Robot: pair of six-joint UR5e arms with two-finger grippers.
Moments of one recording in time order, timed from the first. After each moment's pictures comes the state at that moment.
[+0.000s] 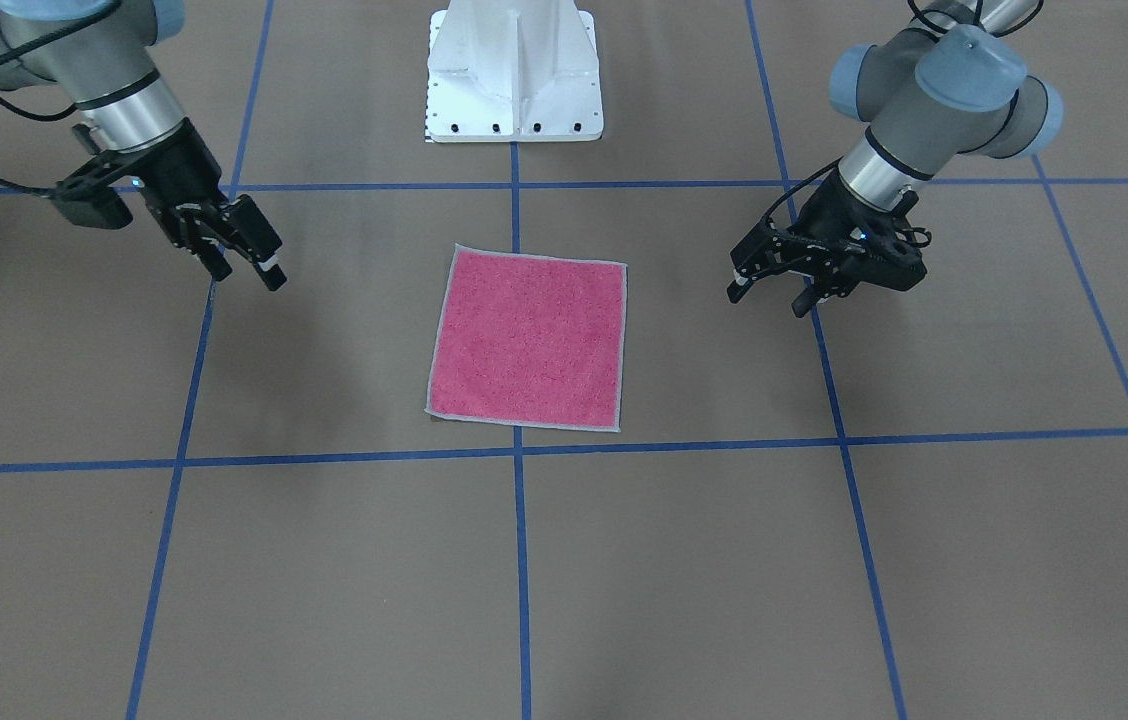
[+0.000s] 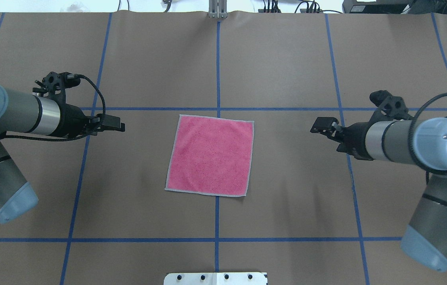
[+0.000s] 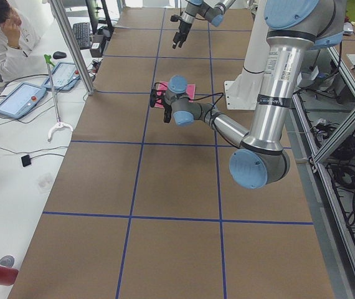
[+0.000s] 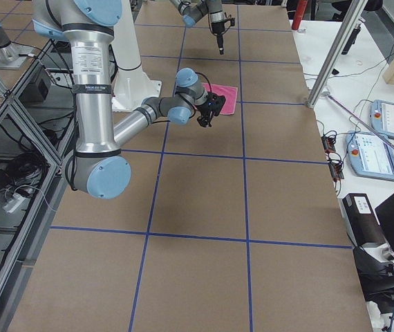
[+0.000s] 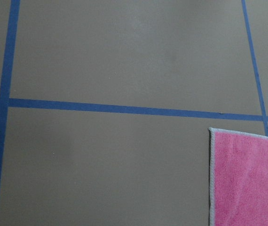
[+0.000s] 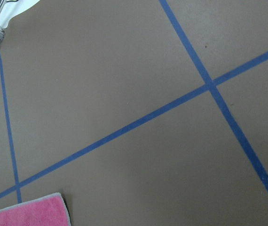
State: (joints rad) left arm -0.73 -1.77 -1.80 -2.29 -1.99 -1.25; right arm 0.55 -1.47 2.04 -1.09 1.65 1.78
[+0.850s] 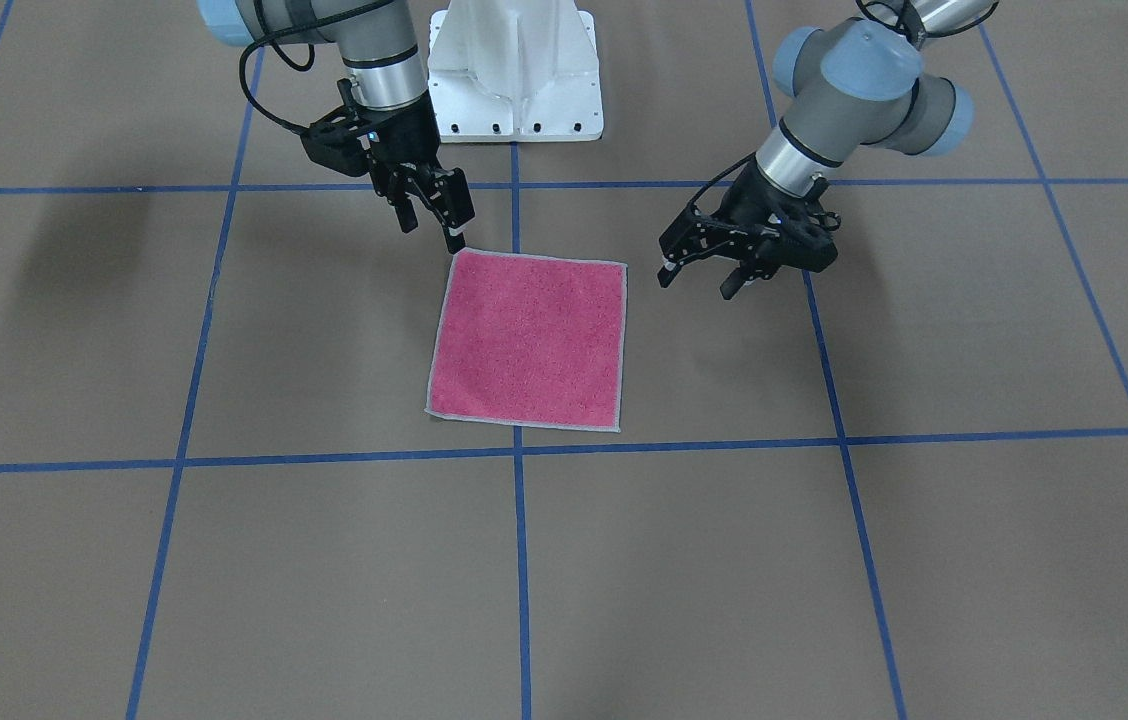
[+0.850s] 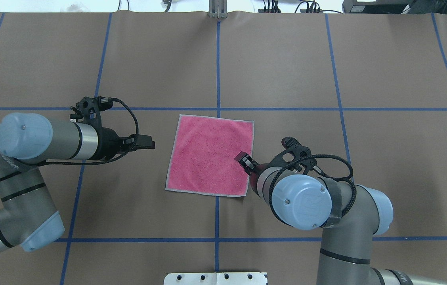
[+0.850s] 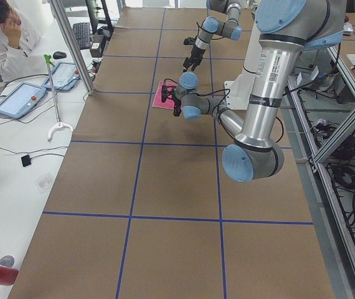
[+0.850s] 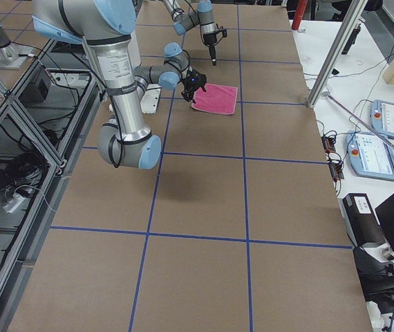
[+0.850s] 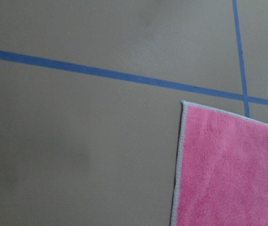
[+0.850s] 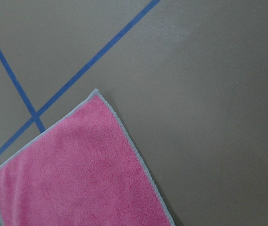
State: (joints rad) left arm -0.56 -1.84 -1.80 -2.29 -1.83 -1.40; right arm 0.27 -1.13 1.95 -1.45 1.39 2.15
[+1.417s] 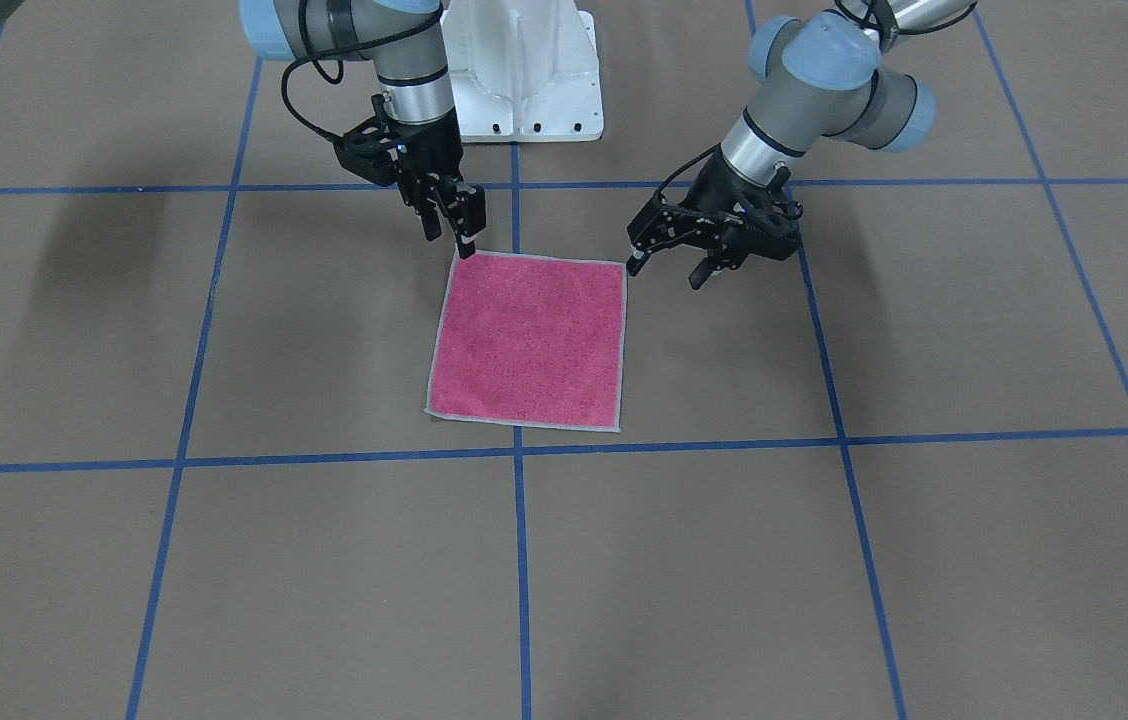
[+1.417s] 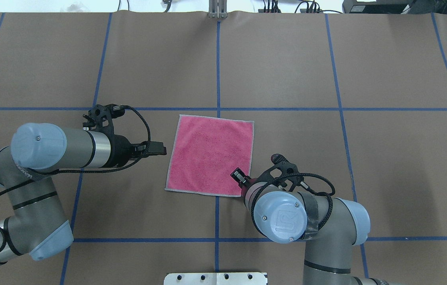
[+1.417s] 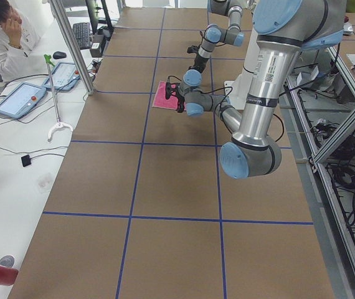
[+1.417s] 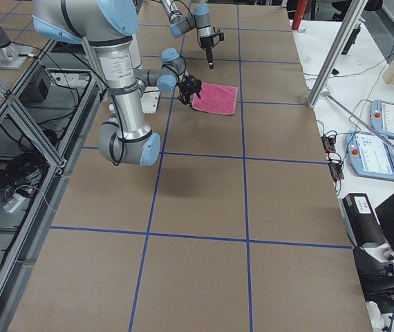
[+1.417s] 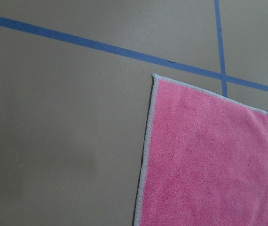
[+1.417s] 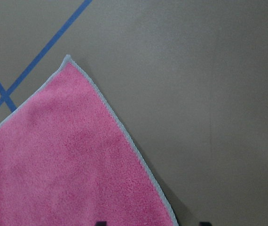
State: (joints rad) left arm -0.53 -1.86 -1.80 -2.29 -1.80 -1.41; right arm 0.22 -1.10 1.86 -1.45 1.36 2.19
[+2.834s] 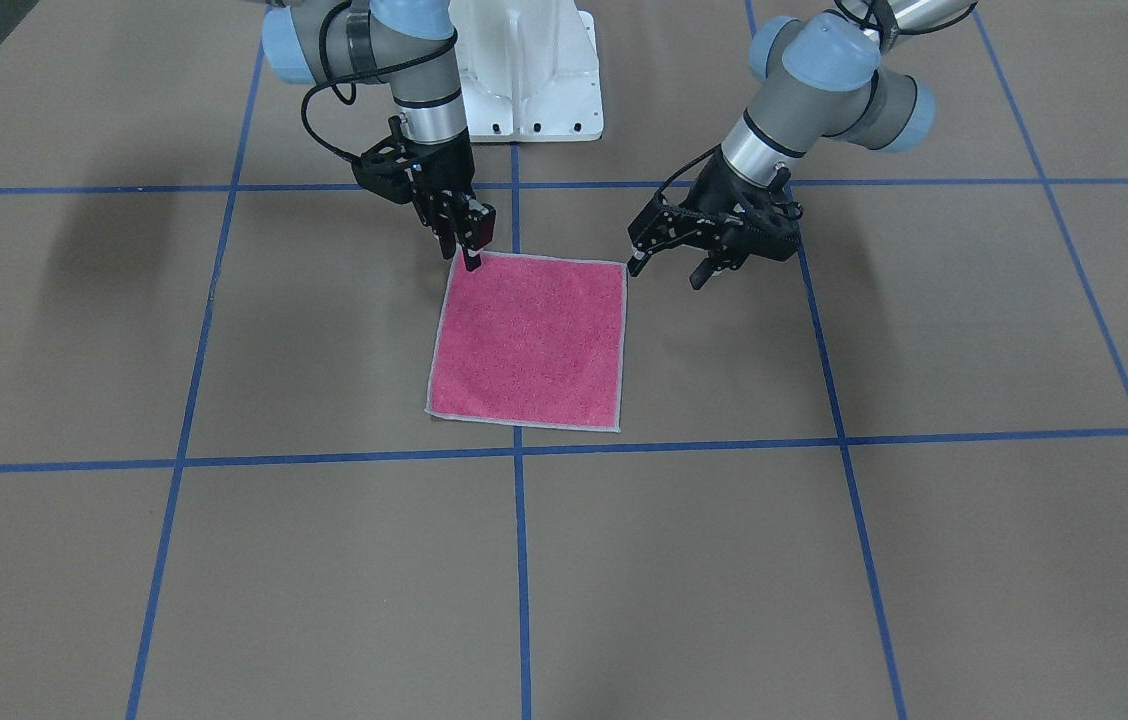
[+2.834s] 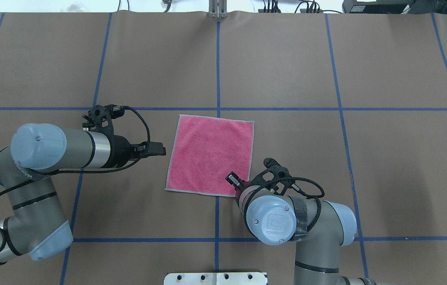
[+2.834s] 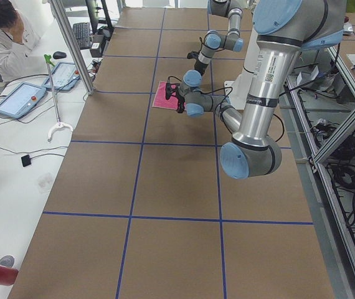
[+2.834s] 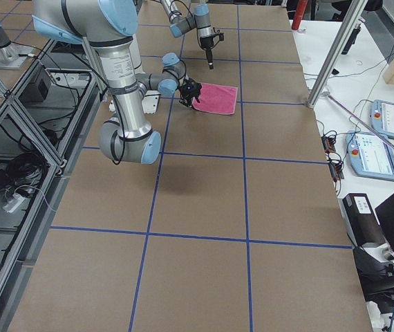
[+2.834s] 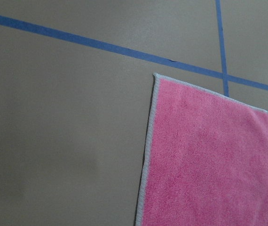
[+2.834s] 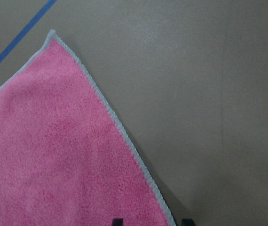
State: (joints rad) left arm -0.53 -1.86 -1.80 -2.29 -1.80 -1.41; right arm 0.21 -1.08 1.79 -1.38 1.34 2.18
